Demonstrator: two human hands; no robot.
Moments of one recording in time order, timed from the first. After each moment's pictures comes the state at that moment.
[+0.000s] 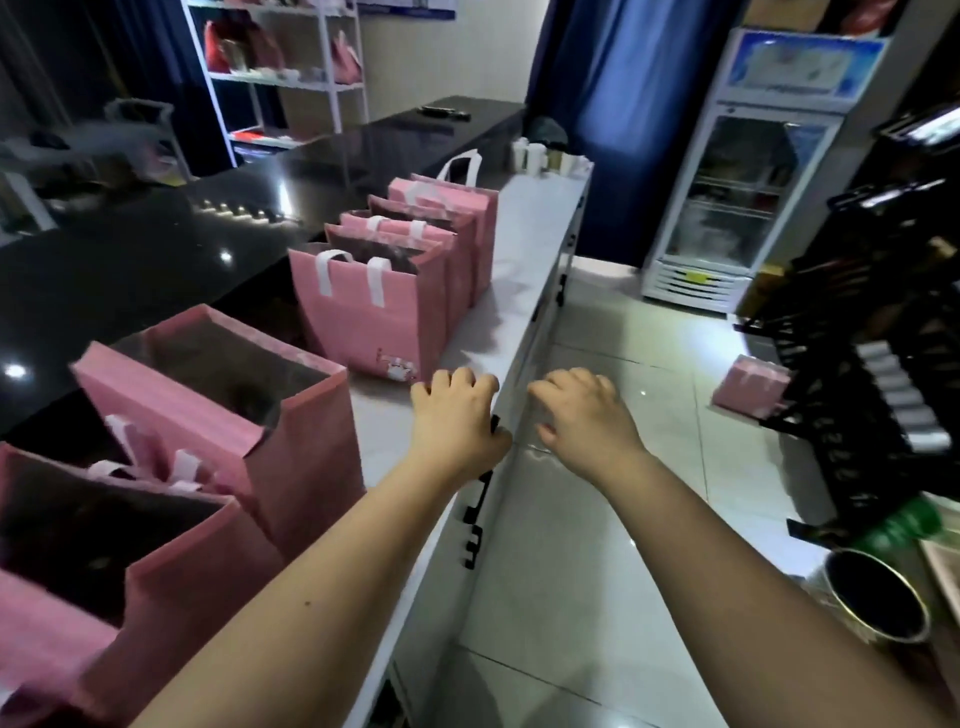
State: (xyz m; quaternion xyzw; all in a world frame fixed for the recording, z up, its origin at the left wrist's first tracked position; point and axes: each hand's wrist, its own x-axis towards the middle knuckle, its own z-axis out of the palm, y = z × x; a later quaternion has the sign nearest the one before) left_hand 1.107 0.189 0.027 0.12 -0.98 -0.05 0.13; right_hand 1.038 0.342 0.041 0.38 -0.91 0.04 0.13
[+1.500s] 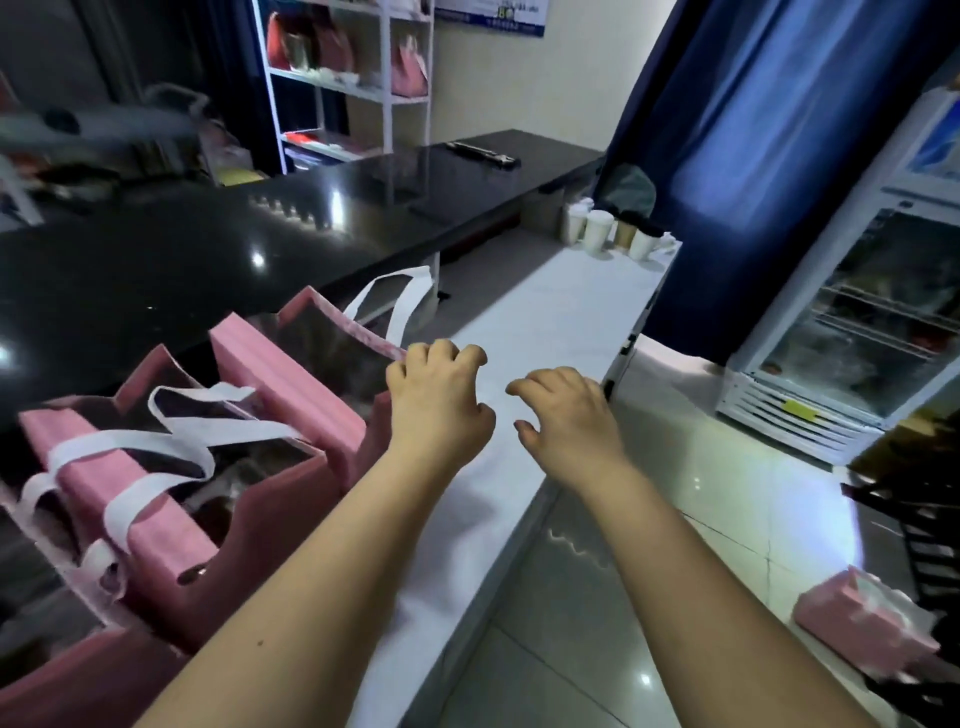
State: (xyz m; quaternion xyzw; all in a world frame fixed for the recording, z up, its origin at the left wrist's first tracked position) left_hand 0.502 0.030 0.062 0.30 -0.92 -0.06 0.25; right_hand 0.406 0.150 0.060 0.49 -0.86 0.12 0.12
